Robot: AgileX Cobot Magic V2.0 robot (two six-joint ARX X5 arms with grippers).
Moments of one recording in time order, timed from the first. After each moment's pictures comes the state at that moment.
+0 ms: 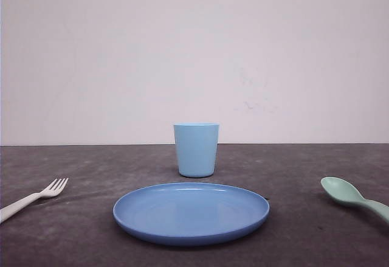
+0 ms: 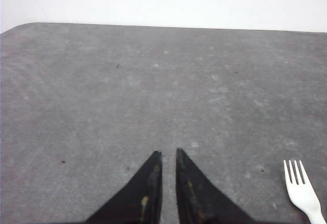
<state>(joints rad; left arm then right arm) 0.02 0.00 0.03 -0.18 -0.03 -0.02 0.04 0.01 0.02 -0.17 -0.05 0.06</state>
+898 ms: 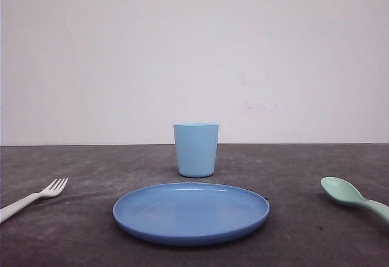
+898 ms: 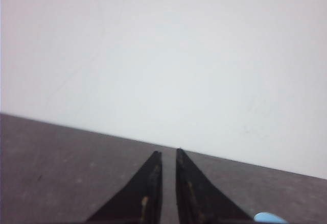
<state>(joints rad) 0.02 0.09 0.35 -0.06 0.14 -0.30 0.04 0.18 0.51 -0.37 -0.16 0.31</state>
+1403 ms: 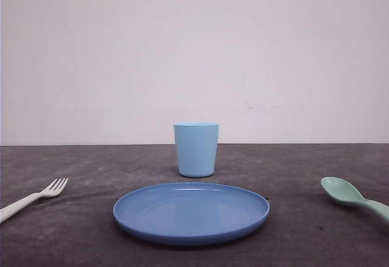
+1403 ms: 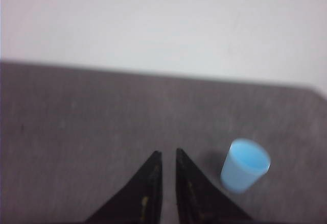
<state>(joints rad) 0.00 0.58 0.84 -0.50 0.28 -0.13 0.04 0.63 0.87 -0.70 -0.19 0.12</state>
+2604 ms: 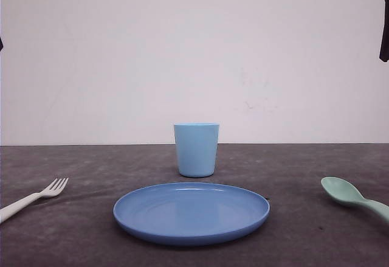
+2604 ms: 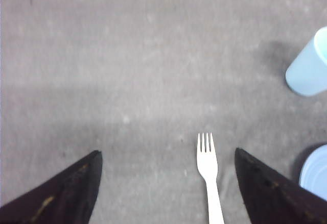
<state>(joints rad) -0.09 0.87 0.85 -0.67 0.10 -0.08 0.08 0.95 0.87 -0.75 -0.13 0.06</state>
